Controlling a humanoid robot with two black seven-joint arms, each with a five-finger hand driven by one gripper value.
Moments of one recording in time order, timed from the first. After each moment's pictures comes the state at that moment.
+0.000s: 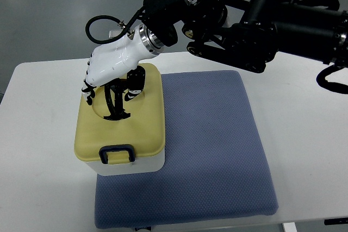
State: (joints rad) left arm -0.01 0.00 -0.02 -0.15 0.01 -0.01 0.06; right arm 1.62 -0.03 0.05 0.95 -1.75 0.34 0.61
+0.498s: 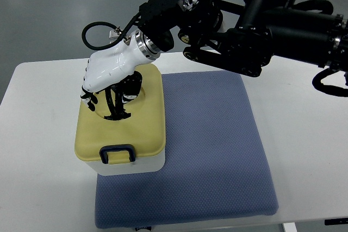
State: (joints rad) left arm -0.01 0.00 -0.02 -0.15 0.01 -0.01 0.06; right arm 1.61 -0.01 0.04 0.95 -1.75 0.34 0.61
